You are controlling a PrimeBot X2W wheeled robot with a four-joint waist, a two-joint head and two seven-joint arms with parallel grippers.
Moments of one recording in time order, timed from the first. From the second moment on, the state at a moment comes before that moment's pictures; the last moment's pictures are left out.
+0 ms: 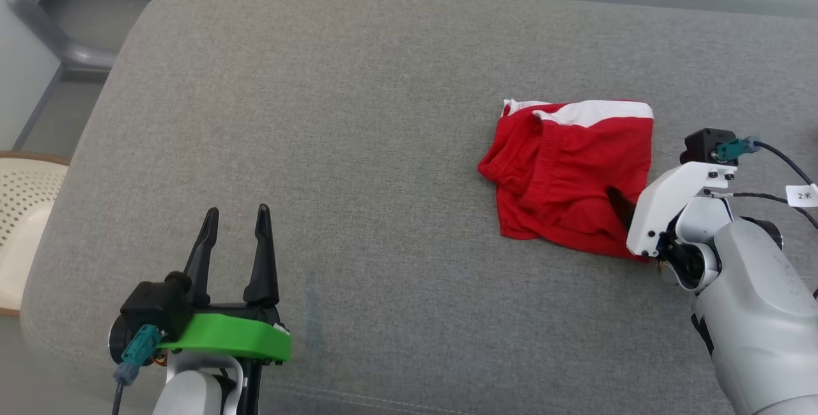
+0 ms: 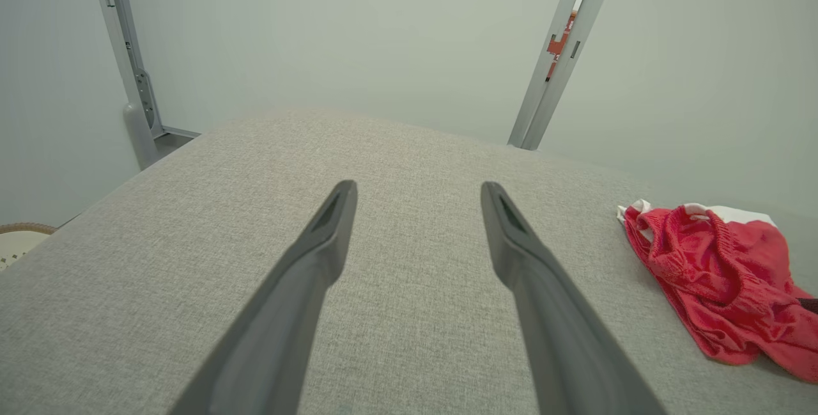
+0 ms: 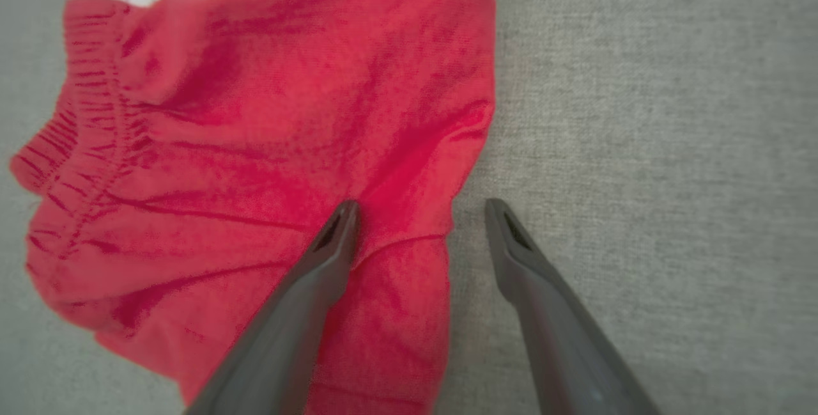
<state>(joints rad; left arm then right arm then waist) -0.13 0.05 -0.13 0.20 -0.33 -0.07 -0.26 -0.60 -0.17 0.04 0.76 0.40 0.13 0.40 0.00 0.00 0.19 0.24</state>
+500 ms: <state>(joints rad) -0.15 0.05 -0.13 0.15 -0.33 -0.06 -0.26 -0.66 -0.20 0.21 0.72 0.29 0.13 0.52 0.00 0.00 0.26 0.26</state>
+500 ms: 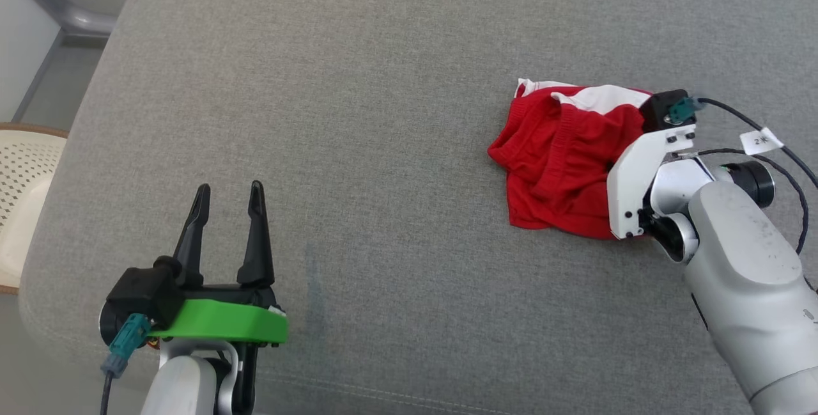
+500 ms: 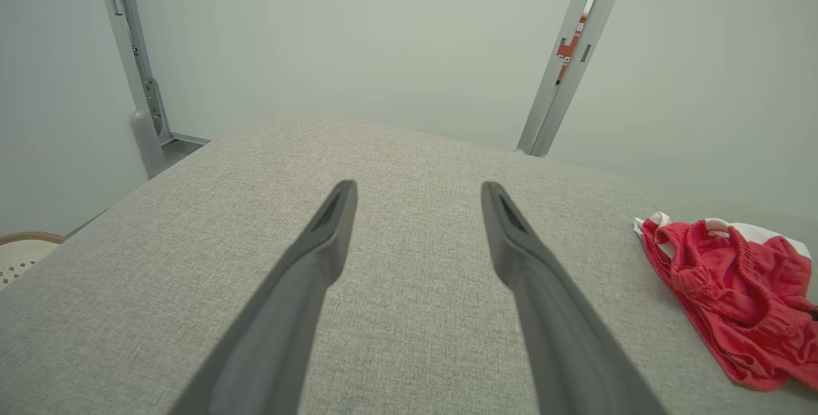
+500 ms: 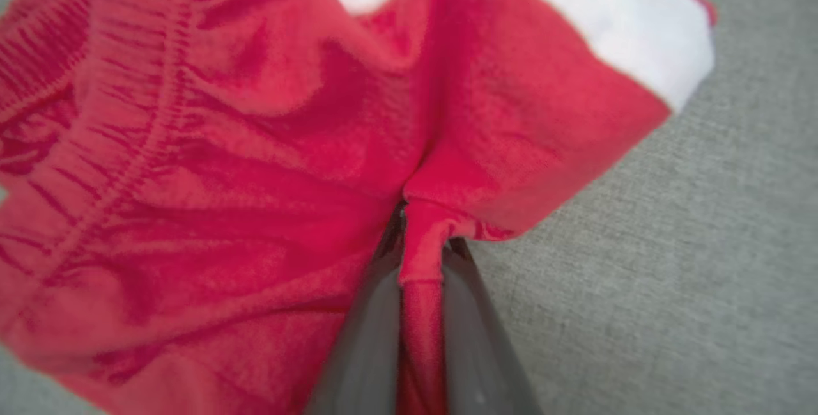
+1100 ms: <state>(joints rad) -0.17 0.05 0.00 0.08 -0.27 -0.09 -0.26 -0.97 -0.60 0.78 0.37 0.53 0.13 0.67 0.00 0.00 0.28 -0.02</state>
